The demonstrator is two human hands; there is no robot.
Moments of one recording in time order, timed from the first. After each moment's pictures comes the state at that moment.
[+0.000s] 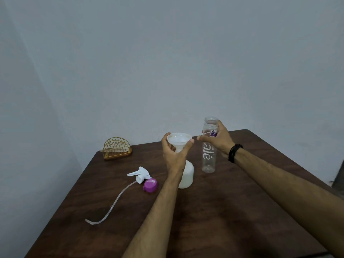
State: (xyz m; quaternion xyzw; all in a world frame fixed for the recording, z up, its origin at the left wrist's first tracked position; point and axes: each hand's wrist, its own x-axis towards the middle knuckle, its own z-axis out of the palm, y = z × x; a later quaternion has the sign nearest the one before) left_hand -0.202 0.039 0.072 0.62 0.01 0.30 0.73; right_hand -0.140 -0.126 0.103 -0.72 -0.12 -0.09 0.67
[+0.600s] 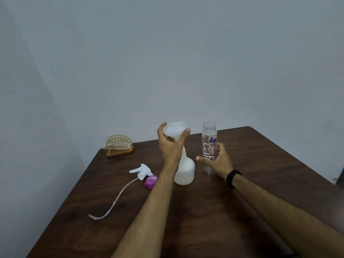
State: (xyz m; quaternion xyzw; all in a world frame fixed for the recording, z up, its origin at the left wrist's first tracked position) left_hand -0.205 0.049 0.101 0.62 0.01 0.31 0.72; right_hand -0.170 -0.119 0.019 -0.79 -0.06 -0.12 0.60
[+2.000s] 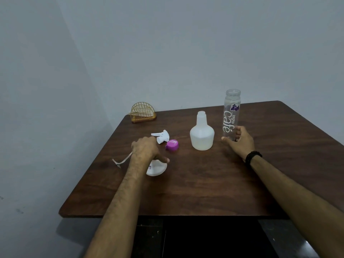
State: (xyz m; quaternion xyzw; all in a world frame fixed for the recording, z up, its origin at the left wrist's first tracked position) left_hand -0.317 0.175 0.086 0.98 0.20 -0.08 0.01; right_hand -0.200 -0.119 -0.006 -0.81 -0.02 -0.10 0.57
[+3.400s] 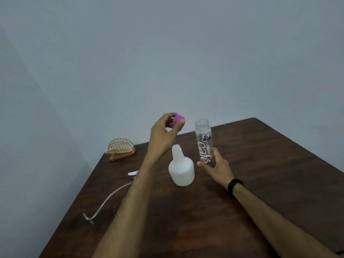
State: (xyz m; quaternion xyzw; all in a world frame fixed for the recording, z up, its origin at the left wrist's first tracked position) left_hand -0.218 0.060 0.159 0.85 -0.08 0.26 0.45; right_hand -0.185 -0.119 -0.001 -0.80 -0.10 -0.08 0.58
